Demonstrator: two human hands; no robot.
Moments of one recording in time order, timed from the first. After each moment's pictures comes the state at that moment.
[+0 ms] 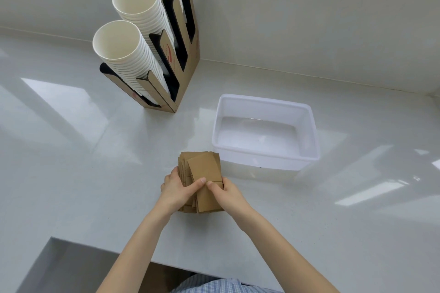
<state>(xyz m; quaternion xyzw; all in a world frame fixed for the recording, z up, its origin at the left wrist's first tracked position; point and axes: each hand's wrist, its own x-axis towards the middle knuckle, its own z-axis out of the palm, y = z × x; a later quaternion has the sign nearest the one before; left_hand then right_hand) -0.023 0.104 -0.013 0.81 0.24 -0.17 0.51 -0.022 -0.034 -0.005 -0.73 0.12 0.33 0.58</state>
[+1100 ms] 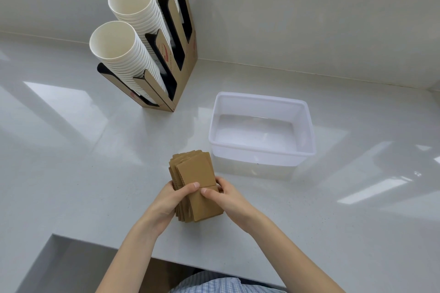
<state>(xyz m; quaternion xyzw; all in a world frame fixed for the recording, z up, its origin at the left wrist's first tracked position) -0.049 0.108 -0.009 0.63 0.21 -0.21 0.72 -0.036 -0.048 -0.005 -0.68 0.04 0.36 0.63</state>
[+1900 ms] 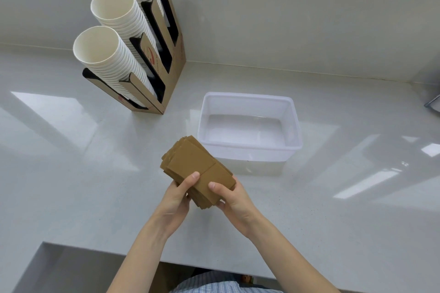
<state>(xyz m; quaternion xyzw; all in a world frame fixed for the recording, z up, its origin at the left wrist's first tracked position) -0.053 0.075 -0.002 0.55 0.14 -0.17 0.80 -0.049 -0.072 -0.011 -0.52 0.09 0.27 0.80</state>
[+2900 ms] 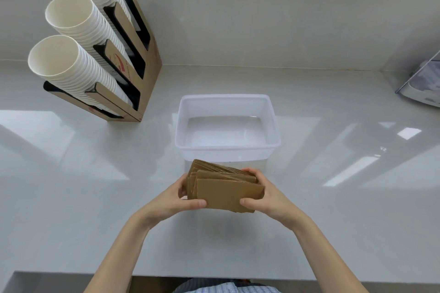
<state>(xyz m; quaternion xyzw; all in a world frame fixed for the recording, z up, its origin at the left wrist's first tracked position) -0.024 0.069 -0.003 0.73 -0.06 -0.34 0.59 -0.048 -0.180 -0.006 -0.71 0.00 0.25 0.66</state>
